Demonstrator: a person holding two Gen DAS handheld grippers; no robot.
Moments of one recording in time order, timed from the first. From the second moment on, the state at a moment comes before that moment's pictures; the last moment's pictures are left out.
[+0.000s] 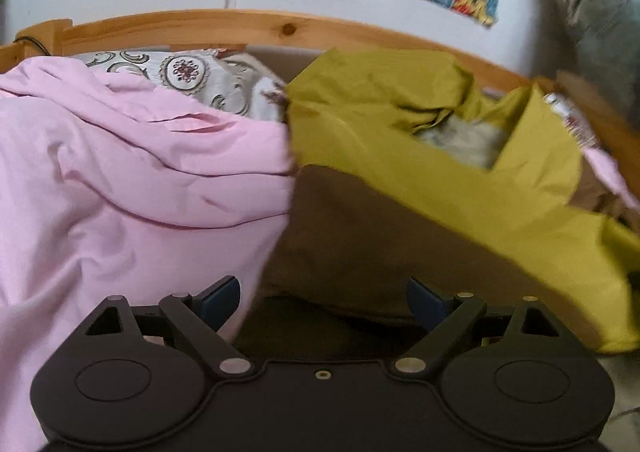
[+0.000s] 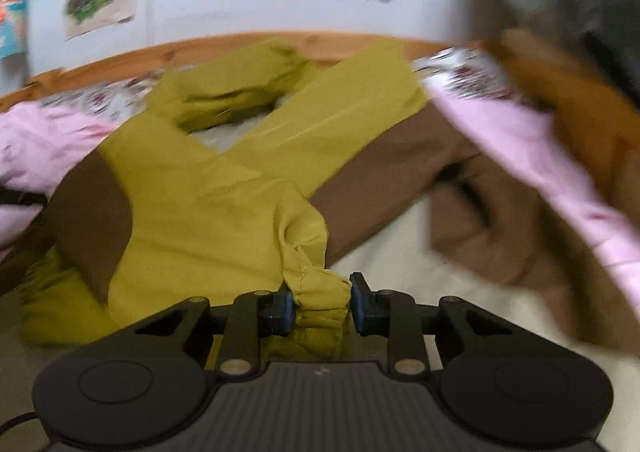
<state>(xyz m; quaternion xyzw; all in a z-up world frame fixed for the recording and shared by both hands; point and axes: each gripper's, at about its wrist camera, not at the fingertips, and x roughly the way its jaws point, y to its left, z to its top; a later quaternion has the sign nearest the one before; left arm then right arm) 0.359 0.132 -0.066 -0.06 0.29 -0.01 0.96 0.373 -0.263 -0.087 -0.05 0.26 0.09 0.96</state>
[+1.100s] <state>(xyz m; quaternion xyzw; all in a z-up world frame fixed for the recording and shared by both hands) 0.395 0.118 -0.073 -0.15 0.31 0.01 0.94 0.623 -0.018 0.019 -0.14 0.23 0.36 0.89</state>
